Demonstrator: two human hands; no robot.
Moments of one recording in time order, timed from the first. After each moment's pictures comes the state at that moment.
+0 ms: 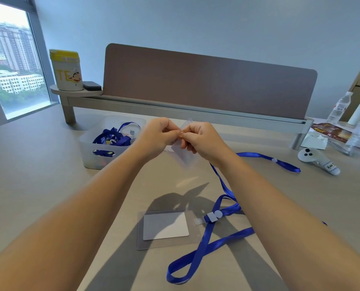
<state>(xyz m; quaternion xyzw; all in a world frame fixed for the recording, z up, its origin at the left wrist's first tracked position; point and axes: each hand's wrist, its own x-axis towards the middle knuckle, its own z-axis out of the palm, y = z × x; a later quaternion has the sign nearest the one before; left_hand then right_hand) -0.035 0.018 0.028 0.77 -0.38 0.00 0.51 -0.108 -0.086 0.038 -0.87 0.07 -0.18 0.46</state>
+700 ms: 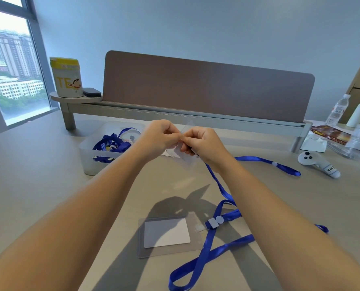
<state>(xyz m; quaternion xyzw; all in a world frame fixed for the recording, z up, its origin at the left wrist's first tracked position) -0.032 0.014 0.041 0.78 -0.38 -0.03 0.49 -0.106 -0.090 0.036 -0.83 0.07 -0.20 0.52</state>
